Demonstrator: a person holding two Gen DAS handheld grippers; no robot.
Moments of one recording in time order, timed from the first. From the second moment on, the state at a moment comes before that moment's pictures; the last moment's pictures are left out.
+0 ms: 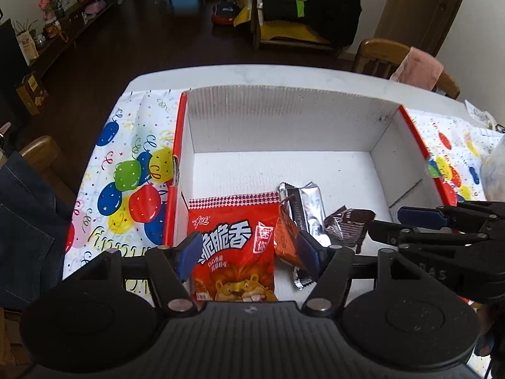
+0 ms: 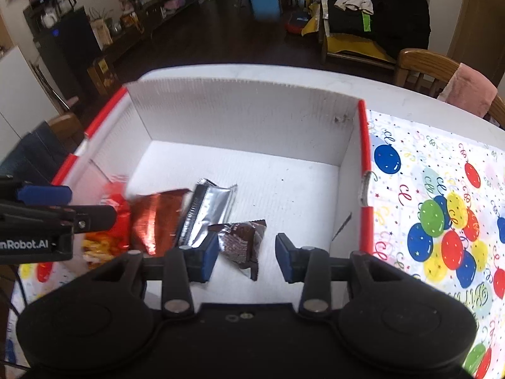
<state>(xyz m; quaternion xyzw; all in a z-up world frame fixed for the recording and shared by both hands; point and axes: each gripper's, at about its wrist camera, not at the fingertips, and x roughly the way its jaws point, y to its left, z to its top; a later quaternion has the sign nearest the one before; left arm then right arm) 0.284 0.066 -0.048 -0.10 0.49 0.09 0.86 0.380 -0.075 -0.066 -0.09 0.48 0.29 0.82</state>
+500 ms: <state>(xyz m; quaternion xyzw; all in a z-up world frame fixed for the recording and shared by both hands) 0.221 0.051 -0.009 -0.09 0.44 0.06 0.89 0.312 -0.094 -0.010 -0.07 0.42 0.31 0.85</state>
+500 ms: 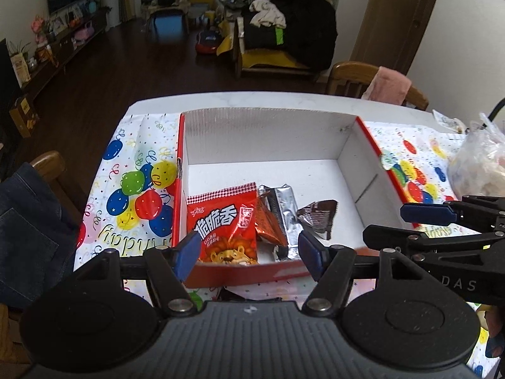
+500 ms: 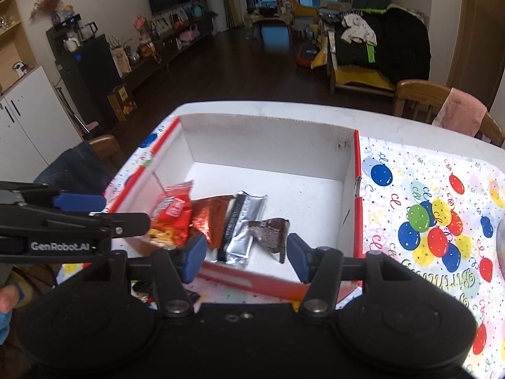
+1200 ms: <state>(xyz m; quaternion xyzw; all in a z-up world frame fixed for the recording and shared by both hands) 0.139 0.039 0.020 -0.07 0.37 0.03 0.93 0.232 -0.116 0.021 -0.06 0.38 0.32 0.87</state>
